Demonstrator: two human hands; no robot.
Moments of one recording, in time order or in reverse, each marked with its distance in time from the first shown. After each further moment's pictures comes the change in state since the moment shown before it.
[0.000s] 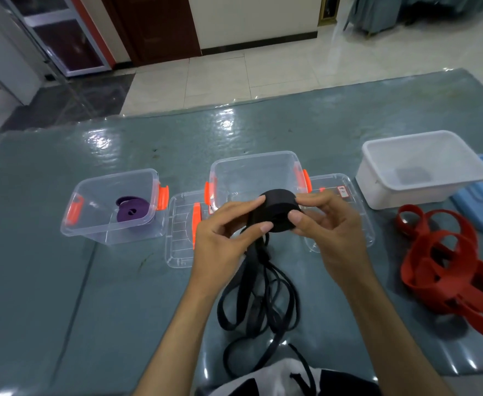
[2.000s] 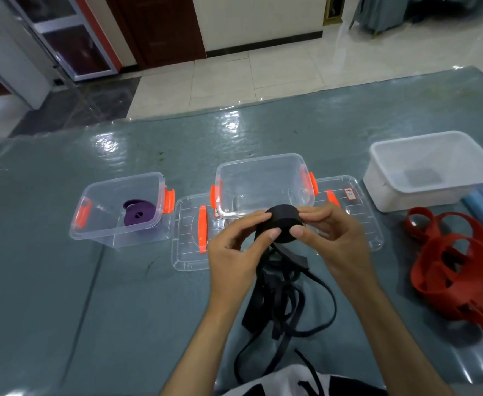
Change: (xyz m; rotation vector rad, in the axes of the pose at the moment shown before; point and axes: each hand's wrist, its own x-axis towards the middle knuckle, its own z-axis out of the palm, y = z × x) left_hand -0.013 -0.014 0.015 0.030 0.159 0.010; right_hand -0.004 0.008 -0.003 -0.102 -0.014 0.038
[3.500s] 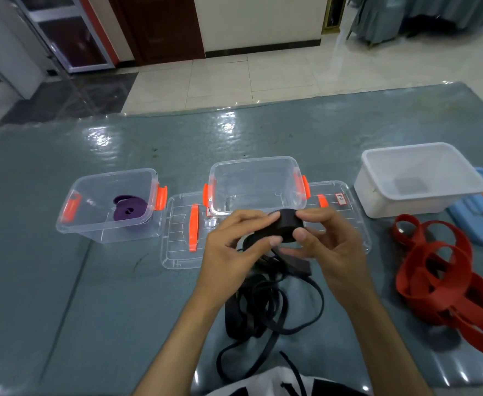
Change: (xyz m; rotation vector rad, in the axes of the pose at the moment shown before) left_hand 0.006 0.006 -0.003 0.115 -0.218 0.124; right_hand -0.012 -0.008 -0.006 0.158 -0.078 0.014
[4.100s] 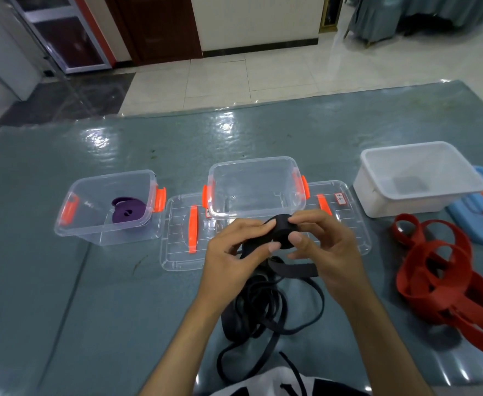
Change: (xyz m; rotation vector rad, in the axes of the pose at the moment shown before) left_hand -0.005 -0.008 0.000 -0.038 0.029 -0.074; right_hand 0.005 0.009 -0.004 -0.121 -0.031 0.001
